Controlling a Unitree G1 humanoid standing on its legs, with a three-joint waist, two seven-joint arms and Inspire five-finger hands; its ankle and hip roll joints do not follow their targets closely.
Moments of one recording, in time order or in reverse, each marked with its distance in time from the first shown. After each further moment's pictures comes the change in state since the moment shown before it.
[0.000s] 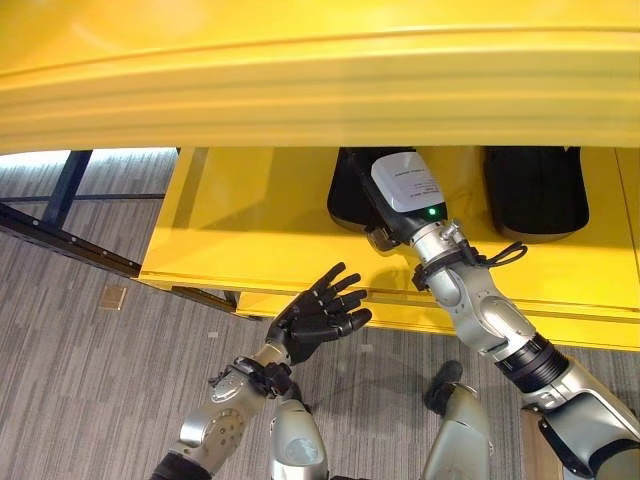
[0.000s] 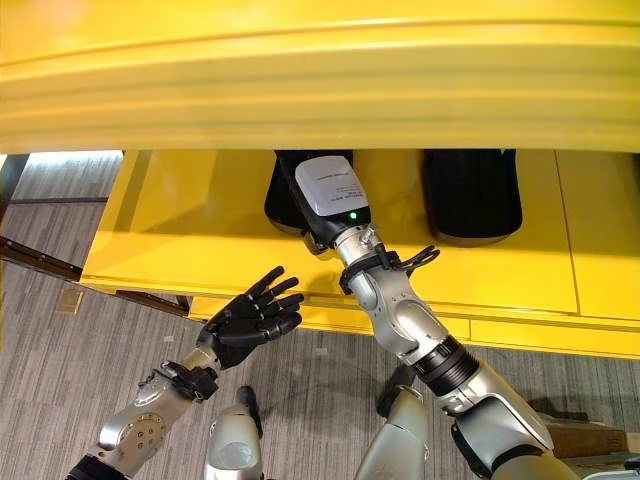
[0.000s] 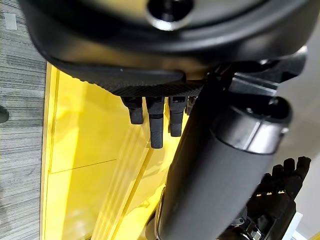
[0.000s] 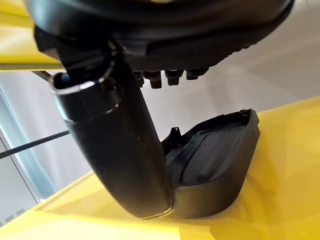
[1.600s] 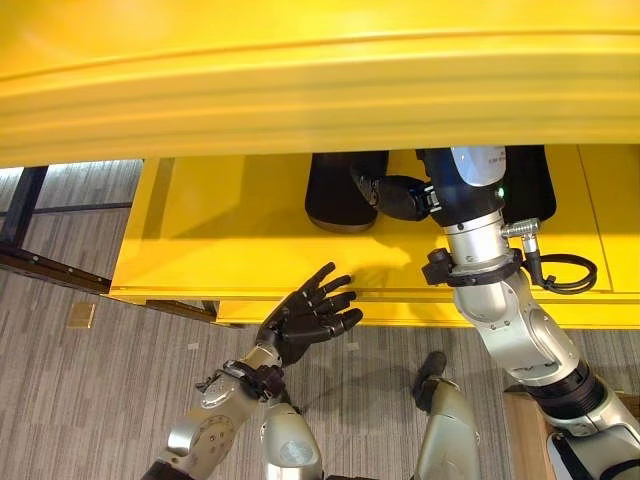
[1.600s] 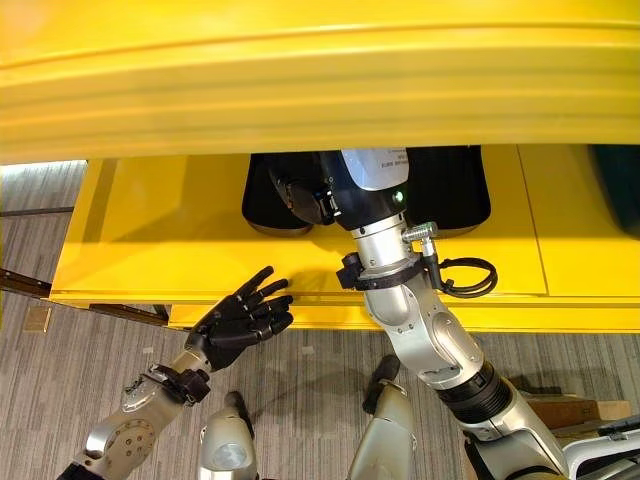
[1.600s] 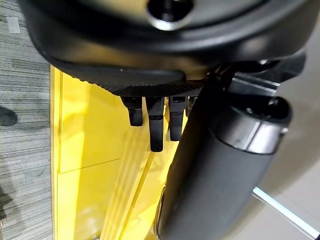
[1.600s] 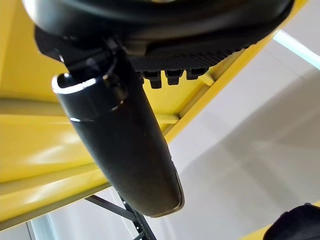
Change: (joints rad) left arm 0.047 0.039 0.022 -0.068 0.009 0.000 0.067; right arm 0.137 -0.042 -0.163 -0.395 0.233 -0.113 -0.253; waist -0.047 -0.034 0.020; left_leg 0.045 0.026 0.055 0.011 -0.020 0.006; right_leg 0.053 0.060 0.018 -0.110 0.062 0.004
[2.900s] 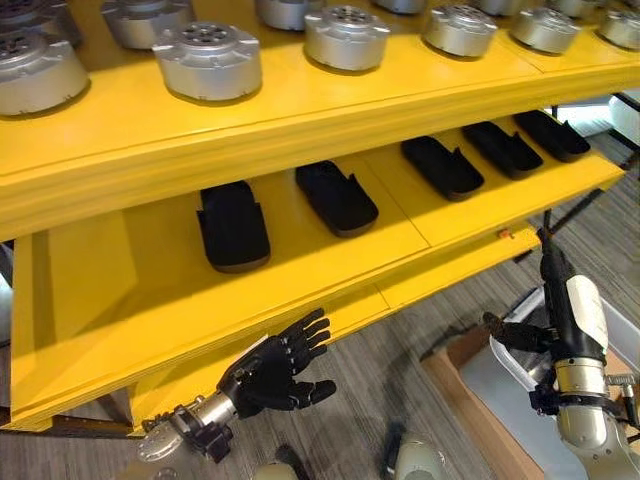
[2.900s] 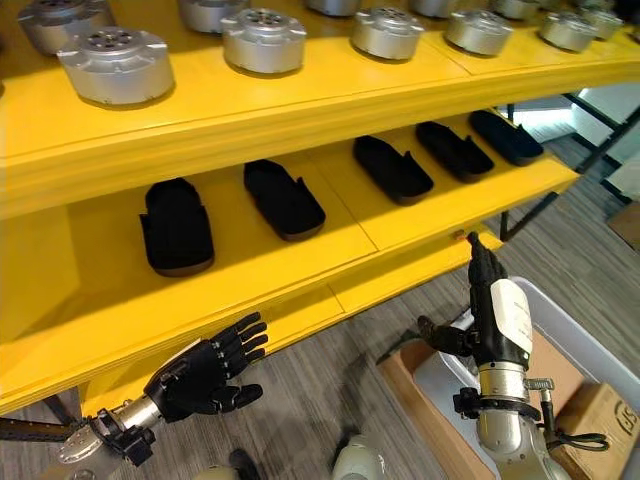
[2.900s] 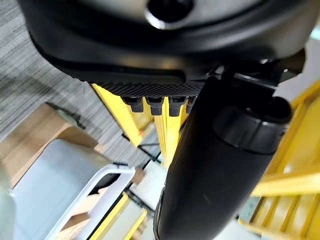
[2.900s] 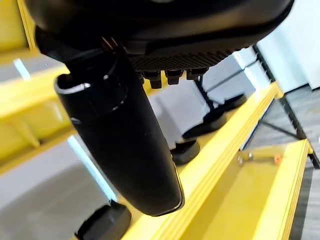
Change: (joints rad) left arm 0.274 0.147 0.164 -0.021 0.149 -0.063 -0.454; right arm 0.824 -0.141 -0.382 0.169 0.307 -0.172 -0.138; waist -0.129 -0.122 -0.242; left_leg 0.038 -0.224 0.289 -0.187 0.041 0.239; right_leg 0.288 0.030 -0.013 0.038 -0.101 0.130
